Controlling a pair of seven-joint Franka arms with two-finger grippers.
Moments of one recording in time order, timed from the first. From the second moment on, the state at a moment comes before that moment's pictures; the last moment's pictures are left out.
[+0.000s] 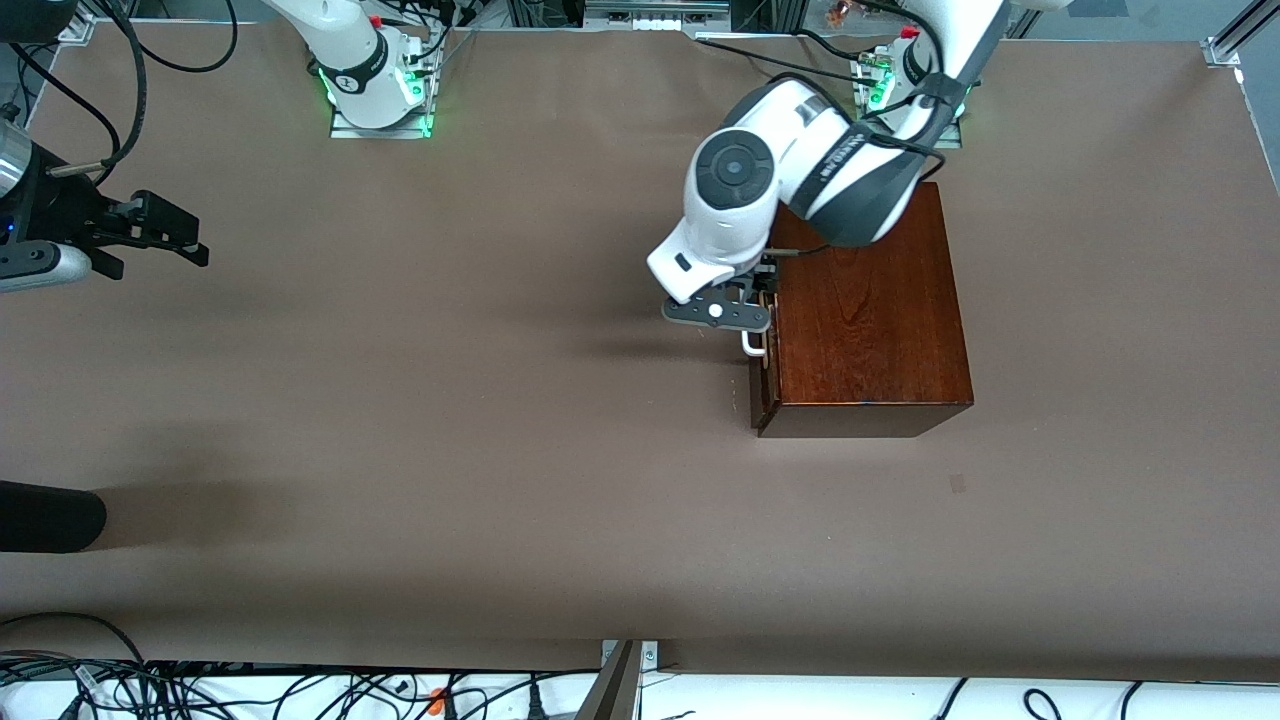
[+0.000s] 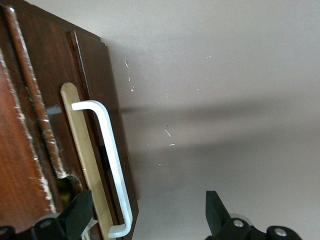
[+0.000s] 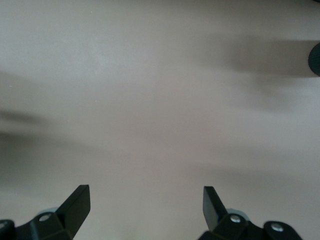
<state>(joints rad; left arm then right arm) -0.47 0.47 -0.27 -1.55 0.09 1.84 -0.62 0.15 0.06 -0.13 -1.54 0.07 1.60 -0.12</state>
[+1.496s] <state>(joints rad) -0.51 0.50 -0.27 -1.71 0.25 2.02 -0.76 0.15 0.06 -0.15 -1.54 0.07 1.60 -0.12</state>
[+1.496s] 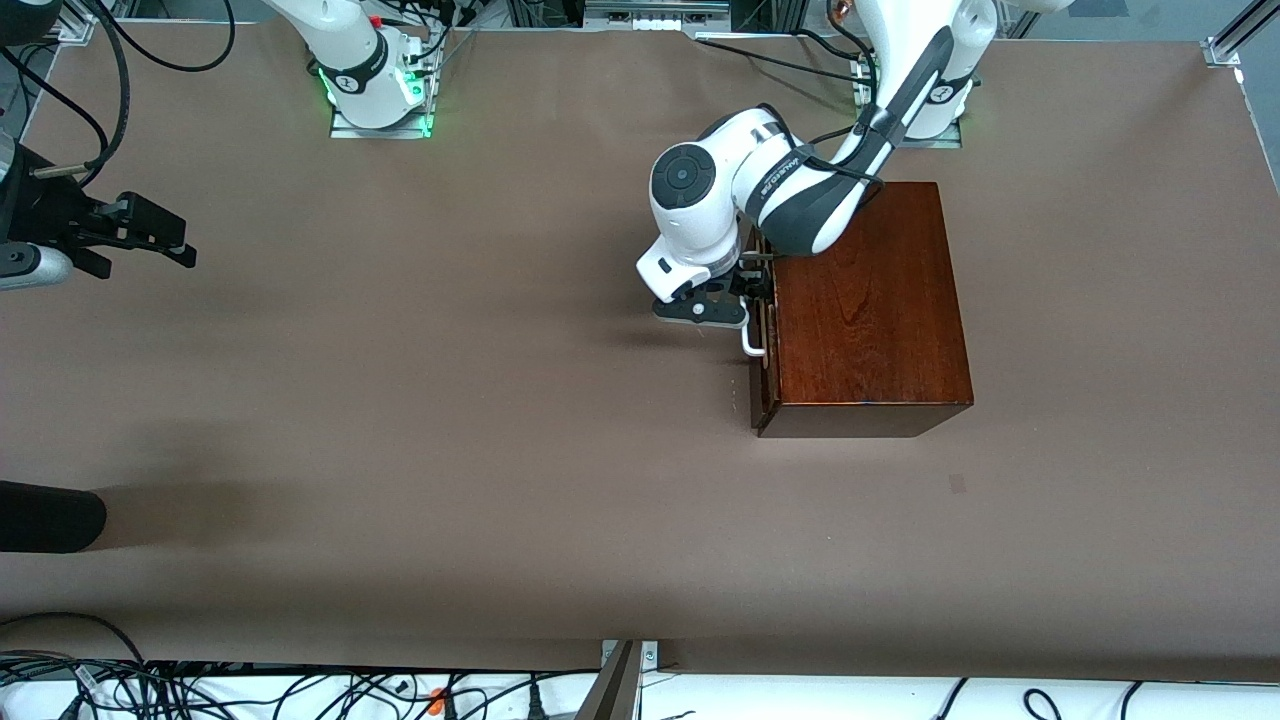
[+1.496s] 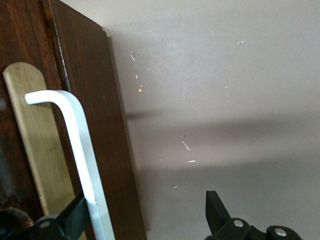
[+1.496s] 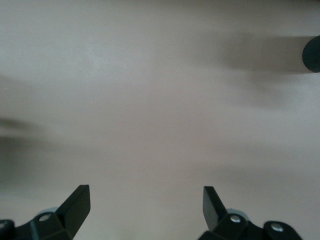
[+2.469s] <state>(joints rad) -0.57 0.57 -0.28 -1.64 0.19 2.22 -0.85 0.15 0.07 -0.15 -1.54 0.07 1.60 -0.12</state>
